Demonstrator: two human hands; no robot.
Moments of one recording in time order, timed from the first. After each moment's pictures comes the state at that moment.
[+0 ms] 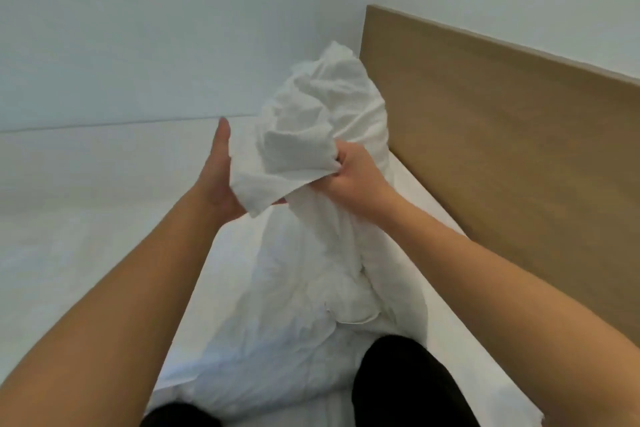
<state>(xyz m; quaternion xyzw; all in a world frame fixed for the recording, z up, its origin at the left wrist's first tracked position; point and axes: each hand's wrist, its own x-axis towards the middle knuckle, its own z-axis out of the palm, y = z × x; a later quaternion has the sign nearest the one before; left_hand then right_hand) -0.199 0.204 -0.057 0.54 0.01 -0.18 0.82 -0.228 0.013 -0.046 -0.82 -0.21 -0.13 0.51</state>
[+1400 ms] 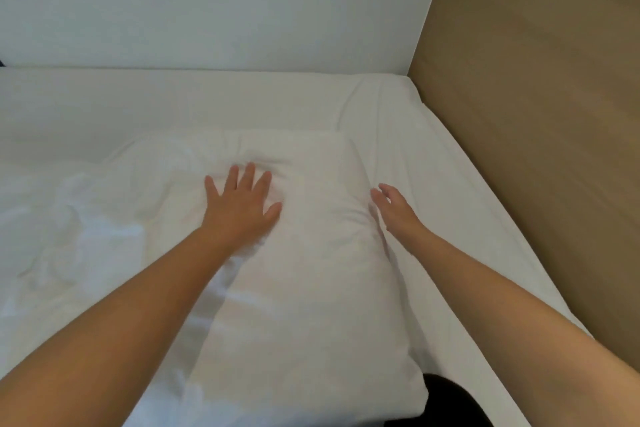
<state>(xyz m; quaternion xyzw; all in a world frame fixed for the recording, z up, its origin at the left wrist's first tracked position) -0.113 0.237 -0.215 1.00 -0.02 -0.02 0.02 -0.079 -0.040 -0.237 -0.86 0.09 0.10 0.49</state>
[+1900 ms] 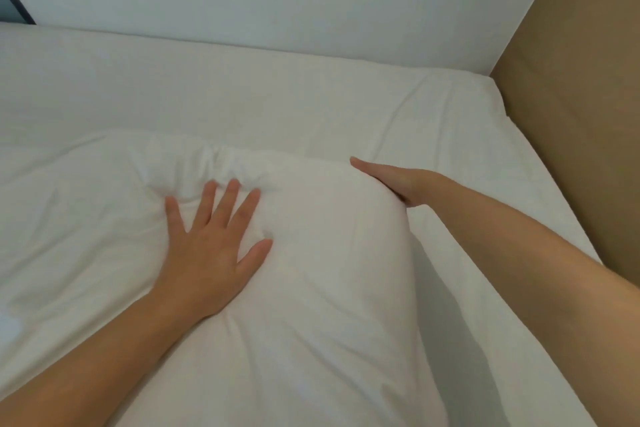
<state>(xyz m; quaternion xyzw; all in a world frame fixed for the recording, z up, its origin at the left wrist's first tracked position) -0.048 0.246 -0.283 1.00 0.06 0.04 0.01 0.170 -0.001 -0.263 -0.78 -0.08 0.48 0.39</state>
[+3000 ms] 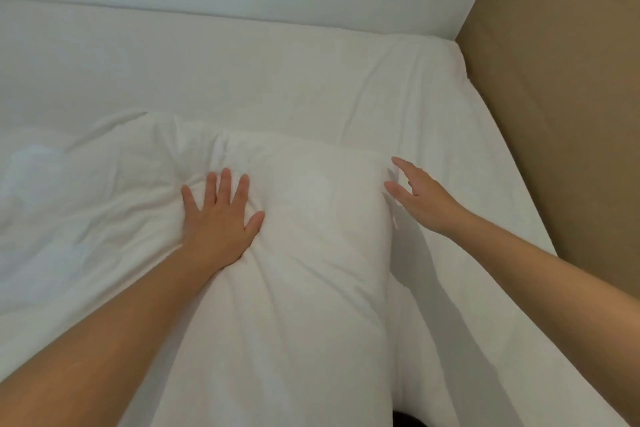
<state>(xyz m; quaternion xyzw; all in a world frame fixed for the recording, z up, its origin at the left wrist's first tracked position) -0.061 0.232 -0.296 0.99 0.08 -0.08 -0.02 0.038 -0.096 -0.244 -0.93 -0.08 0.20 0.30</state>
